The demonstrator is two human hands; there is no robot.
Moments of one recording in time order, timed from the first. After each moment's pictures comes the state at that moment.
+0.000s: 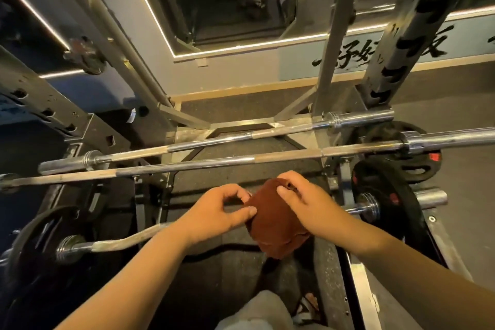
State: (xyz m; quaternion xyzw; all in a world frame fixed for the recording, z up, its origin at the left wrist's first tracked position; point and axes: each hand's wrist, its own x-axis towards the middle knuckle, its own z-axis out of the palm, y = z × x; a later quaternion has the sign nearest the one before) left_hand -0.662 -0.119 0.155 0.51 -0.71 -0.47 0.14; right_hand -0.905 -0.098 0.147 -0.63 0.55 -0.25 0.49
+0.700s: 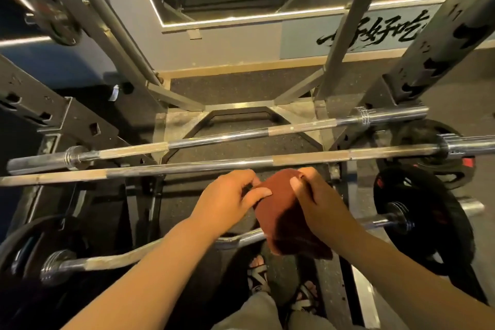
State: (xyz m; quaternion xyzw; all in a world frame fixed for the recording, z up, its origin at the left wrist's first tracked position) left_hand -0.628 -0.194 0.115 0.52 -0.75 -0.36 0.17; right_hand -0.845 -0.151 0.112 -0.58 0.67 -0.22 0.41
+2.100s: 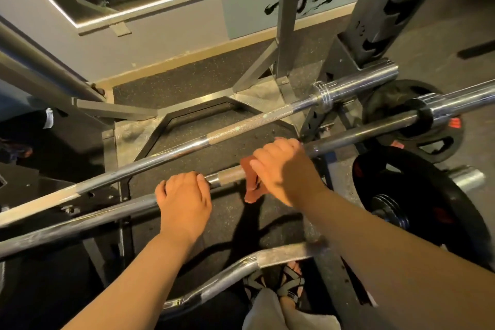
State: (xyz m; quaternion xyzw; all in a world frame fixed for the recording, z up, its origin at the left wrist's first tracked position) left_hand -0.682 -0.276 -0.021 0.66 -0.73 -0.15 0.01; right_hand -0.919 -0.258 -0.021 -0.79 0.62 -0.03 0.04
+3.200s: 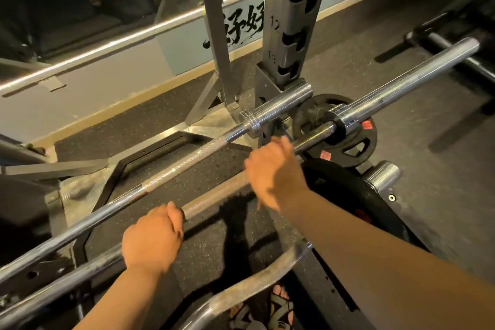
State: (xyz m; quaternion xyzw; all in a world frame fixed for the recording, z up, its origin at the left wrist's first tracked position) left_hand -0.743 -0.292 -0.014 0.59 -0.80 -0.09 -0.07; right_hand -1.002 -0.250 0.011 -0.65 0.75 0.09 0.10
